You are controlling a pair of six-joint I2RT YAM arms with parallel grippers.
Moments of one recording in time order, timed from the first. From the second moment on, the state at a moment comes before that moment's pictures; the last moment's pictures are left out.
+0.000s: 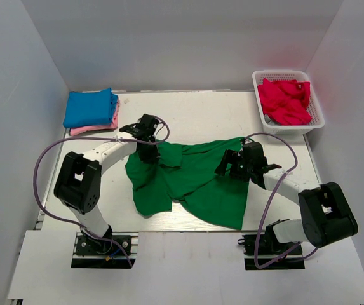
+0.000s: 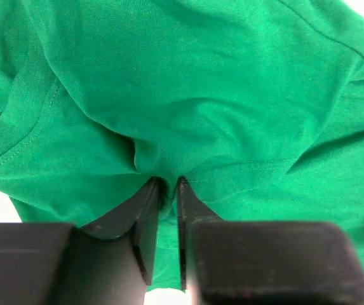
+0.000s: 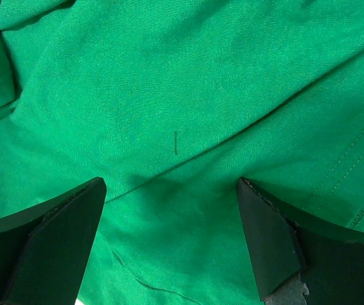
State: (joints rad) left arm -0.47 1.71 1.20 -0.66 -0.06 -0.65; right arm 0.37 1.35 0.54 -0.03 -0.20 0.55
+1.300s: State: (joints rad) left arm -0.24 2.30 2.16 -0.48 -0.22 -0.49; right arm 0.37 1.25 0.60 -0.19 -0.03 0.49
